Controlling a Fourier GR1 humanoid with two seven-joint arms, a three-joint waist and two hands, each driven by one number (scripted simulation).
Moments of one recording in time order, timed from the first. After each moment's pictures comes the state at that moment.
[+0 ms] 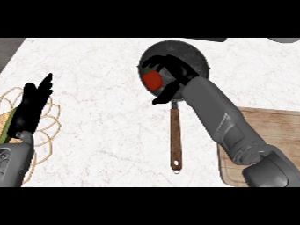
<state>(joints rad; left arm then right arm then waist) -0.27 0.29 0.11 -1.29 -0.16 0.01 0.26 -1.21 0.00 -0.11 -0.07 0.61 -0.01 -0.48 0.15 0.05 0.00</state>
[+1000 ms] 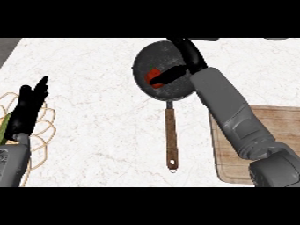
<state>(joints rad) -0.26 0.29 0.13 -1.26 -0.16 0.02 0.23 -1.24 -0.04 -0.32 -0.09 0.38 -0.07 -0.52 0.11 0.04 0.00</state>
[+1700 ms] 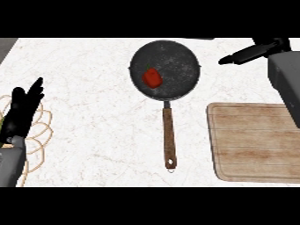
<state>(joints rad) -0.23 0.30 0.15 -1.28 -0.15 0.02 0.24 -1.19 -0.42 -0.39 -0.11 0.31 0.25 -0.53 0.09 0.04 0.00</state>
